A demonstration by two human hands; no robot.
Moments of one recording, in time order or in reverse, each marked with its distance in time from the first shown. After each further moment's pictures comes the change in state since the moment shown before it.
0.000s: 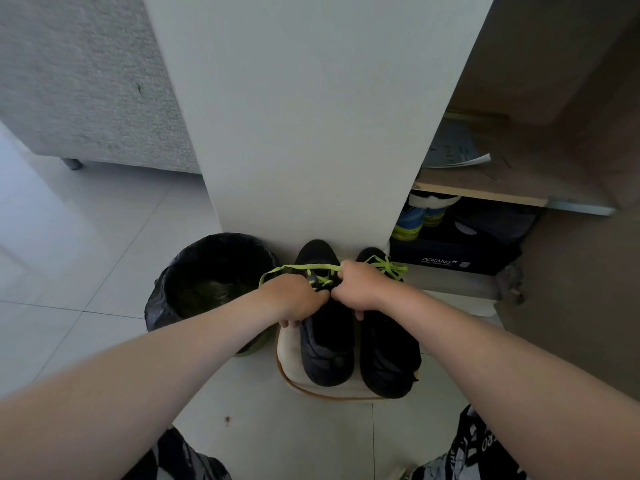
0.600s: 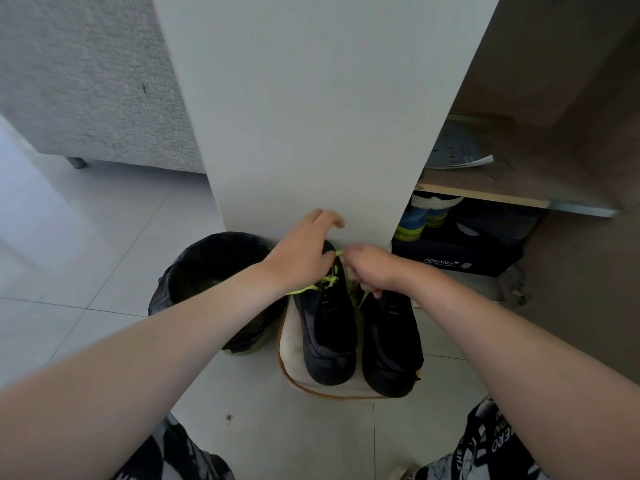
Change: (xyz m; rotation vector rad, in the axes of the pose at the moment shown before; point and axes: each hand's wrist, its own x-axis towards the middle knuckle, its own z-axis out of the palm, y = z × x) left_hand 0.005 0.001 -0.035 -0.210 0.619 0.617; right_hand -0.002 0.004 -0.031 0.363 -0.034 -0.100
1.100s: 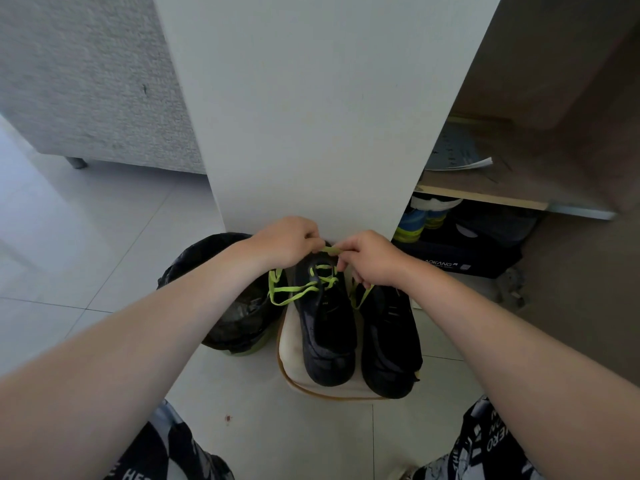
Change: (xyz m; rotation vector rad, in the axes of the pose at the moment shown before) left_hand 0.014 -0.007 -0.034 0.171 -0.255 -0.230; right_hand 0.000 -0.006 -0.004 0.021 0.121 -0.121
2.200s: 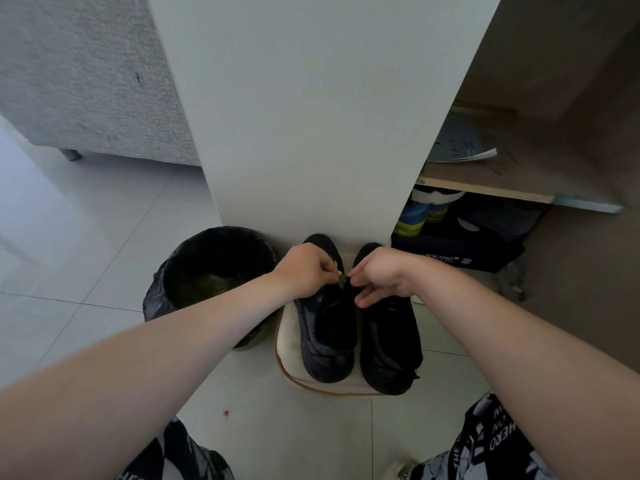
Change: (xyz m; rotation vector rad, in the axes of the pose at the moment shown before) left_hand -0.003 0.007 0.063 -0.205 -0.021 -0.007; right_hand 0.000 0.025 -0.001 0.320 -0.194 0.484
